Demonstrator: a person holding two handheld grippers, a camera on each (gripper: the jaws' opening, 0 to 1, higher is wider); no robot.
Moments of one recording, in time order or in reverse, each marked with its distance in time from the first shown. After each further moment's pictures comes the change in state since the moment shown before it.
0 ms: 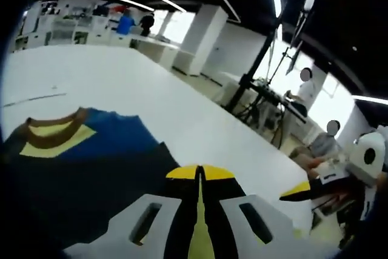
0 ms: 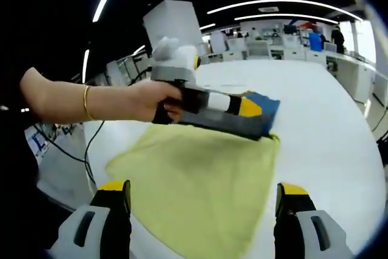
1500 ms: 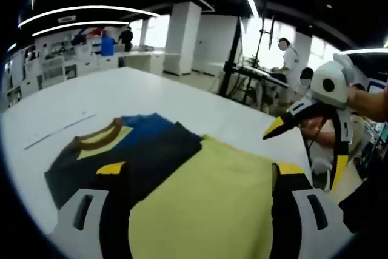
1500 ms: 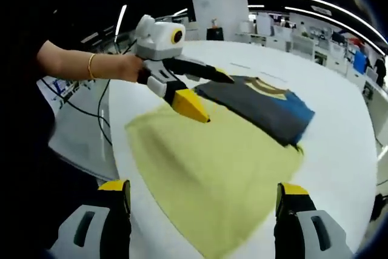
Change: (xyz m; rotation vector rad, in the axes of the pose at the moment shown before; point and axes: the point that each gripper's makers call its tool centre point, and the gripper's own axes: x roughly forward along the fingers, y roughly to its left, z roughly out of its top) left arm -0.131 0.005 -0.024 0.225 -0.003 0.023; right arm -0.010 0.029 -0.010 -0.294 0.248 0.170
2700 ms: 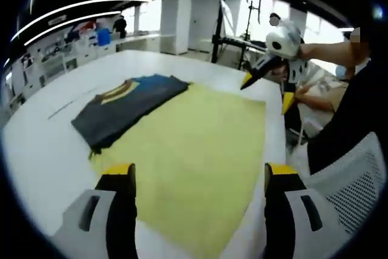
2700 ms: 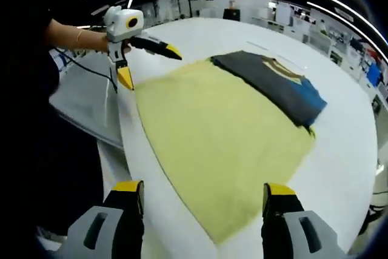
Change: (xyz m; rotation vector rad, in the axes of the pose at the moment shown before) left arm -0.130 -0.036 -0.104 0.088 0.184 0.010; right arm 0.001 0.013 -0.049 -0.119 0.165 0.010
